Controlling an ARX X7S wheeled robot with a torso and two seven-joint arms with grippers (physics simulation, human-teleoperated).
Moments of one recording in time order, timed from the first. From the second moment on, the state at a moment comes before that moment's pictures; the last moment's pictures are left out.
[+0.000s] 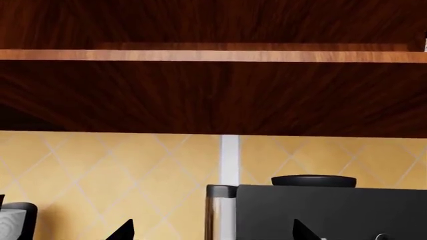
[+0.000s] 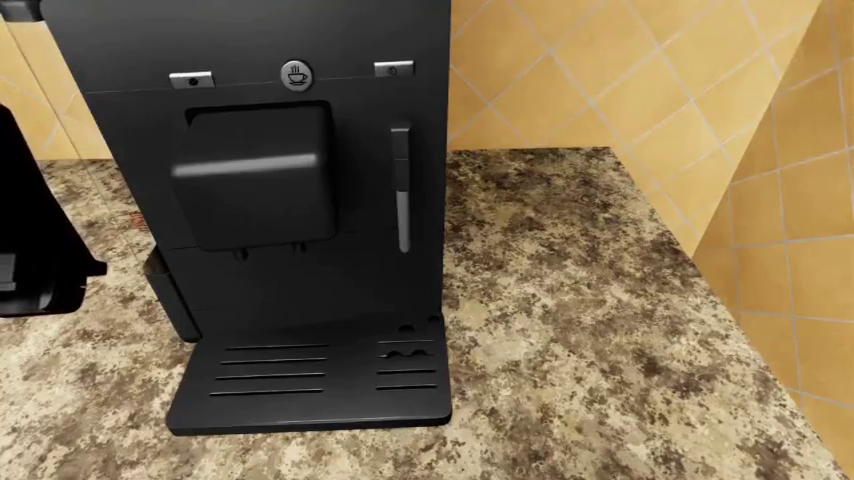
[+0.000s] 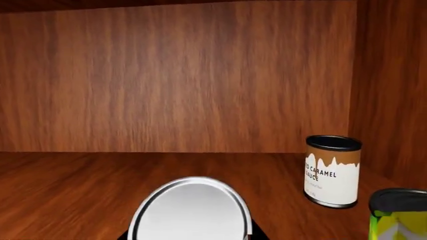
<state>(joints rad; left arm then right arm) -0.73 -1.52 1.00 0.82 -0.77 0.50 -1.16 2.35 0.00 -0.18 1.01 0.47 1.13 0.20</state>
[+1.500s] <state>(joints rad) -0.71 -1.51 0.99 0.81 -0.76 0.51 -1.16 2.36 0.00 -0.22 0.93 0.43 1.16 0.10</state>
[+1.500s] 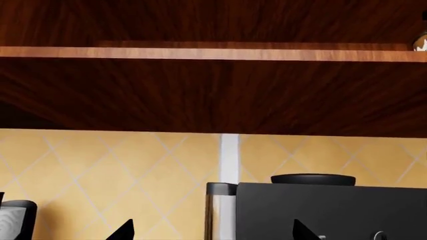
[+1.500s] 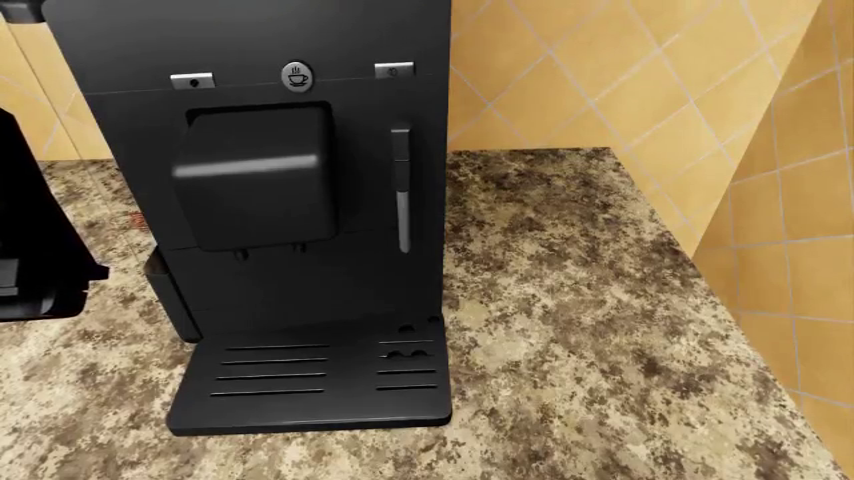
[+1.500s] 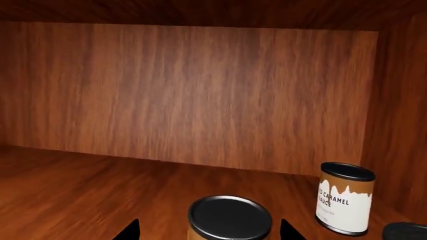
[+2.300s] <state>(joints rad) -0.71 -1.51 0.97 0.82 -0.77 0.49 -1.15 2.36 0.00 -0.21 0.58 0.37 1.25 -0.01</state>
